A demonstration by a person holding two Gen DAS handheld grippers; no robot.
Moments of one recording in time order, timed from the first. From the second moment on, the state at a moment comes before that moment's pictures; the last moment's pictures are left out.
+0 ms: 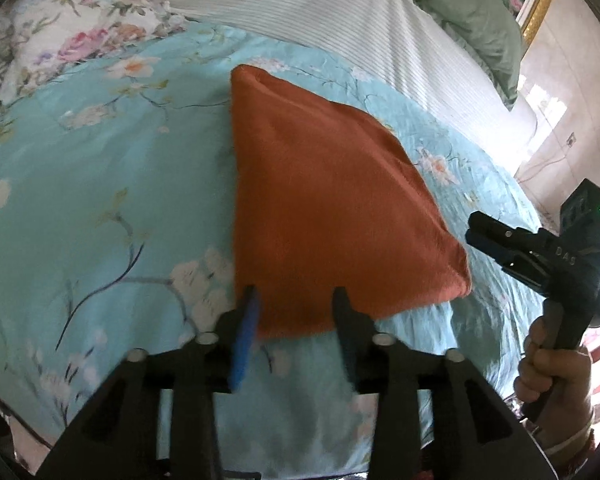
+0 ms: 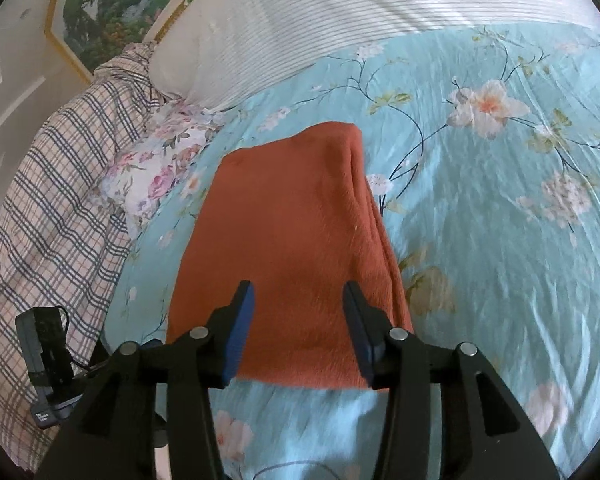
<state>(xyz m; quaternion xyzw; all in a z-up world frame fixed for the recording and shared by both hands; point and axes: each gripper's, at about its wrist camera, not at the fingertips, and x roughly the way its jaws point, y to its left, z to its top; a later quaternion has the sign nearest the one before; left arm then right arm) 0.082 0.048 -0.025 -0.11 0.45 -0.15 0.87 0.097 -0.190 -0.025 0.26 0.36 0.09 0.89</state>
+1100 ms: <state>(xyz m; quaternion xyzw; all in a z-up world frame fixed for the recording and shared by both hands) -0.012 0.034 0.012 0.08 0.39 -0.08 0.91 -0.005 -0.137 -0.013 0.08 0.39 0.06 0.92</state>
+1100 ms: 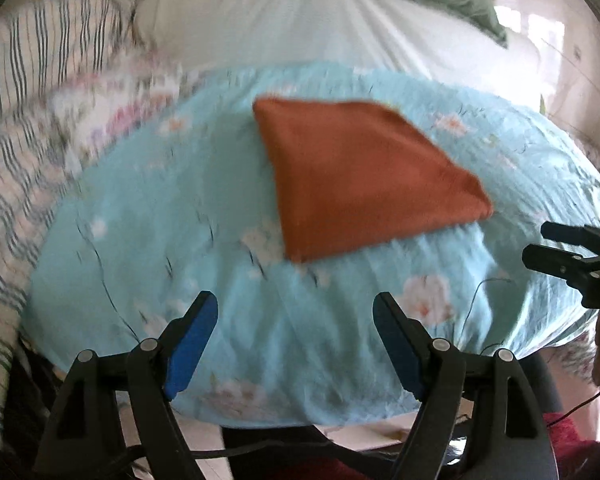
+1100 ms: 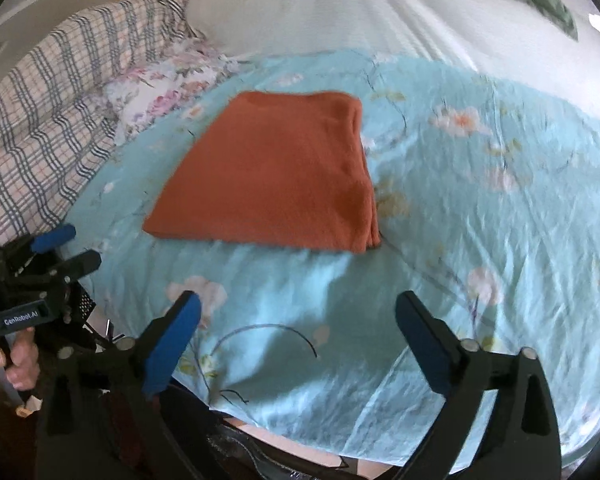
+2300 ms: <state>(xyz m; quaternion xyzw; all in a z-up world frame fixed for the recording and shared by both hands) 0.028 0.017 -0.009 0.12 0.45 -0.02 0.89 0.028 -0.122 -0.030 0.06 0.43 0.09 0.89</state>
